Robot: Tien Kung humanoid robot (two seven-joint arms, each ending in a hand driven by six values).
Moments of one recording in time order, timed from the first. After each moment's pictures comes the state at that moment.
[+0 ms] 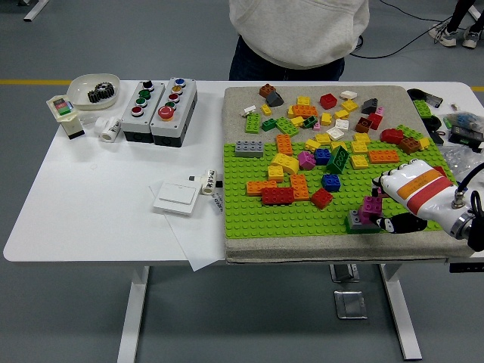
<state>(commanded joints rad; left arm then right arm) -0.15 0.10 -0.39 -0.30 0.30 0.32 0.19 0.45 -0.73 0.73 1.55 -2.27 -0.11 -0.09</state>
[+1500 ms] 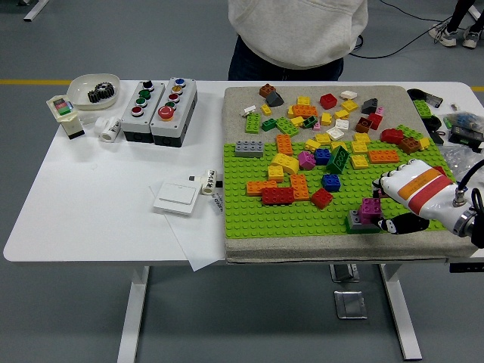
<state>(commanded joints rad) -0.15 0.10 -0.39 -0.30 0.30 0.32 0.19 0.47 -0.74 0.71 1.50 -2.27 -0.11 -0.02</state>
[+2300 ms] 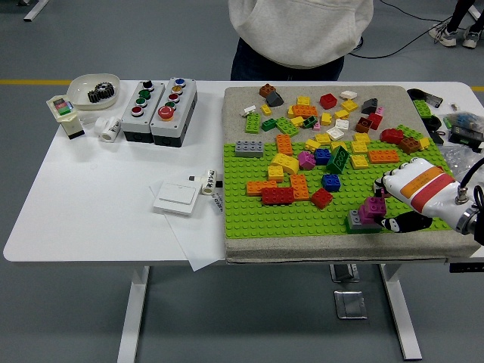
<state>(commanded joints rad) -0.15 0.10 -0.39 -0.30 0.30 0.32 0.19 0.49 -0.75 0.71 1.48 -2.27 -0.12 0.01</state>
